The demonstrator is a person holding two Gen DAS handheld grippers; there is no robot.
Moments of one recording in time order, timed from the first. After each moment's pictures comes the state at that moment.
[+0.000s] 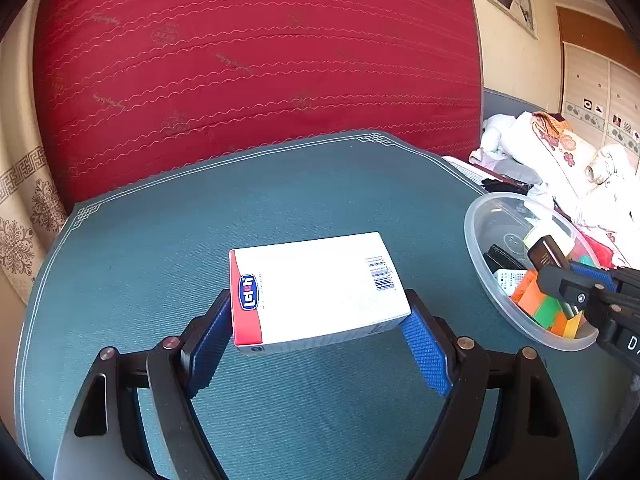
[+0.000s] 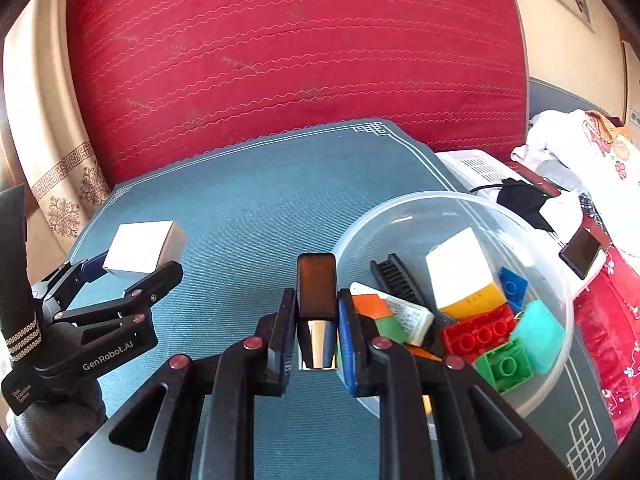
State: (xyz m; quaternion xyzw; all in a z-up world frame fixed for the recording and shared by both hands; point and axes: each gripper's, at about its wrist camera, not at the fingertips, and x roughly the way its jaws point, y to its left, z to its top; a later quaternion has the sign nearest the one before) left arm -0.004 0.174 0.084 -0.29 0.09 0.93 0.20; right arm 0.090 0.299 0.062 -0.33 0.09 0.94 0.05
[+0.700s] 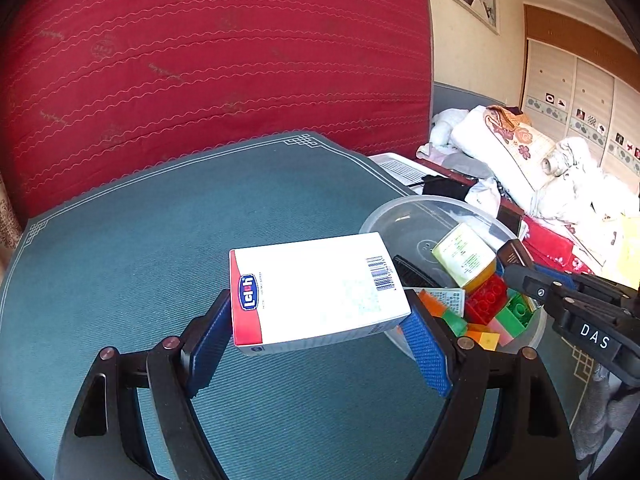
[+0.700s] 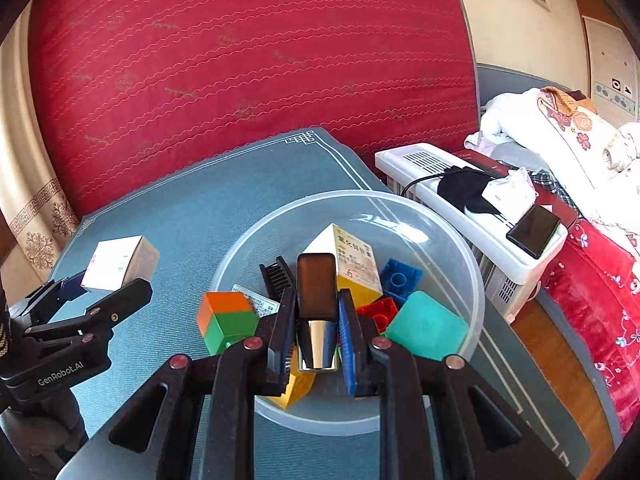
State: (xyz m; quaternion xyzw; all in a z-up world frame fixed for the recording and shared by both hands) left arm 0.028 0.249 0.097 -0.30 0.09 0.91 0.28; right arm 0.123 0.378 0.060 -0.31 0.13 0.94 0.11
